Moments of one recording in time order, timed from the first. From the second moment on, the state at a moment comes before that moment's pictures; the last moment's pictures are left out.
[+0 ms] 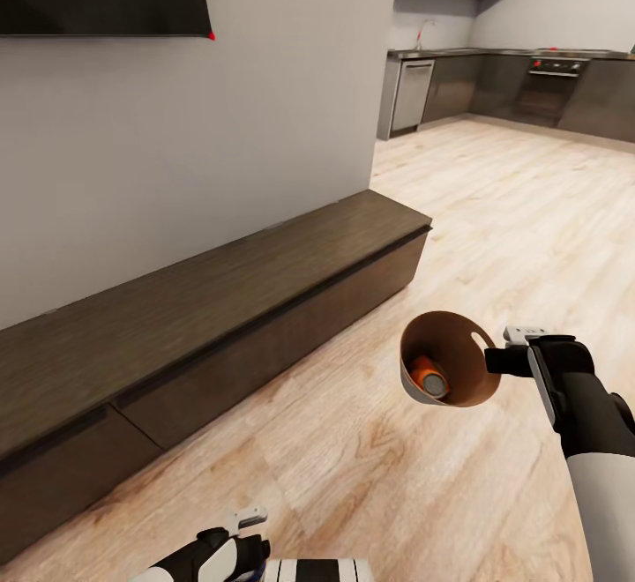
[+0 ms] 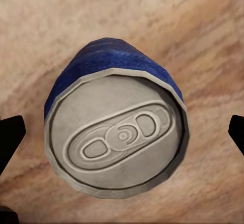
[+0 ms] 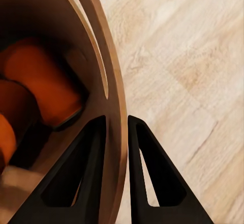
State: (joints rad) left arm -0.57 -0.07 -0.75 -0.16 0.99 0.23 0.16; right arm -0.74 -0.26 -0.17 -1.17 0.17 1.05 0.27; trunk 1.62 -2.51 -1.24
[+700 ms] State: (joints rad) left arm -0.57 -0.07 -0.75 -0.16 0.99 0.21 0.16; right arm -0.74 -0.26 -0.17 -1.17 0.17 1.05 0.27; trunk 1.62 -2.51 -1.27
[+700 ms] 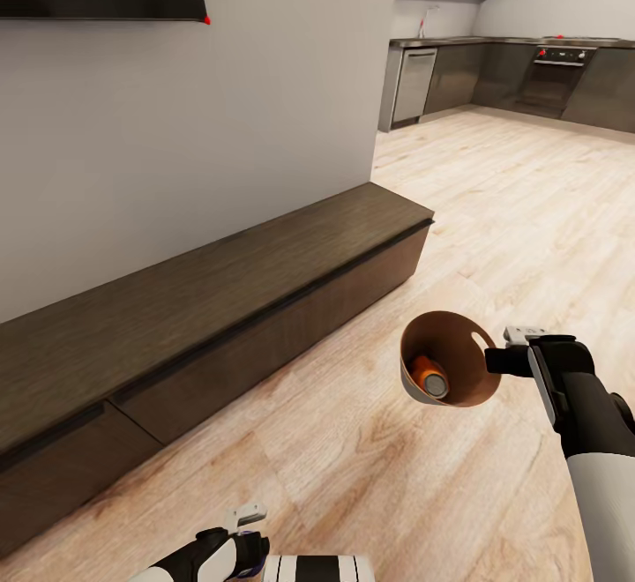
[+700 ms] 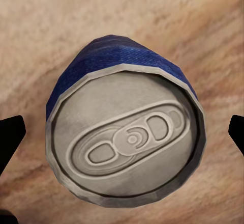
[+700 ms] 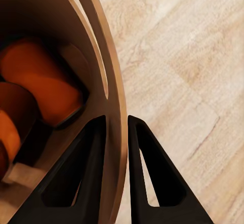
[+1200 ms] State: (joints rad) left arm -0.57 -0.07 -0.75 -0.16 0.99 0.18 0.16; right arm -0.74 -0.26 -0.17 -1.17 0.17 1.05 0.27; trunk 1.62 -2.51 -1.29
